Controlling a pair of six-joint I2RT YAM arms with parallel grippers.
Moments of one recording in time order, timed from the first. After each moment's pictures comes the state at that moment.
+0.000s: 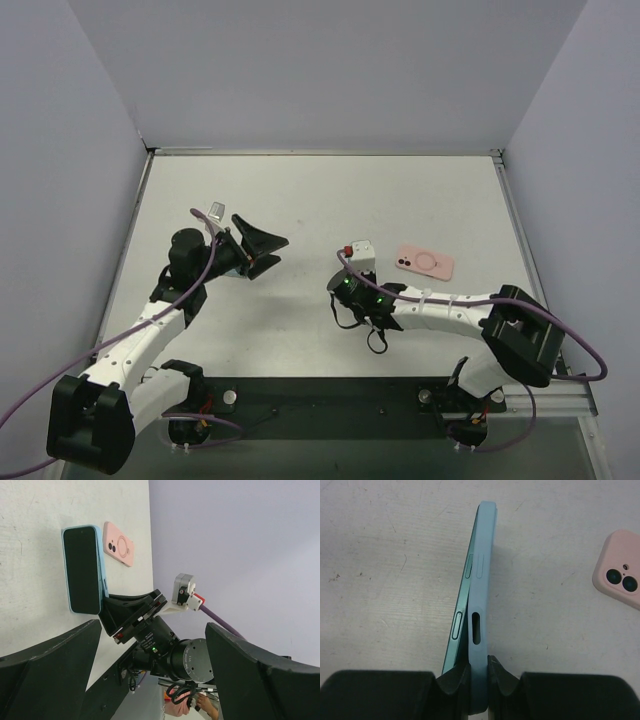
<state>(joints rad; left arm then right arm) -0.27 1.00 0.54 0.24 0.62 -1.25 1.01 1.48 0.71 -0.18 0.69 0.63</state>
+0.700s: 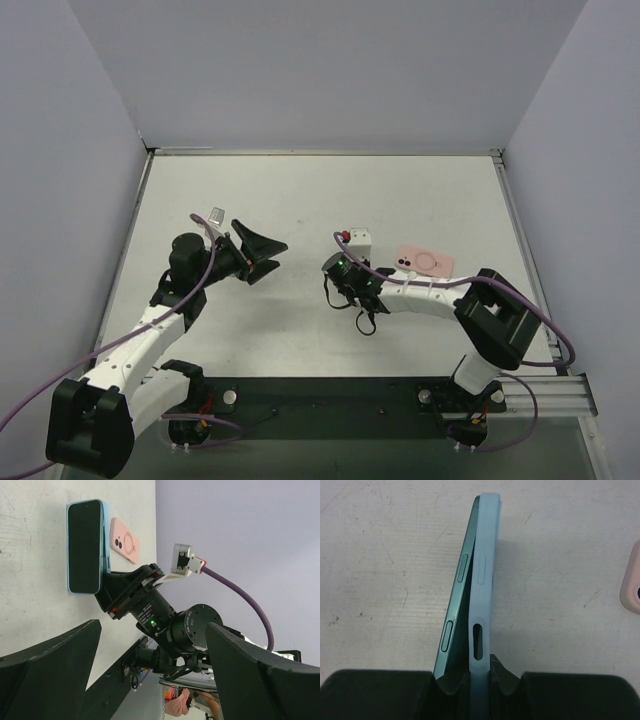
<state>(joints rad) -0.27 0.98 0.51 0.23 0.61 -1.25 0.92 1.64 0.81 -0.14 0.61 0.68</state>
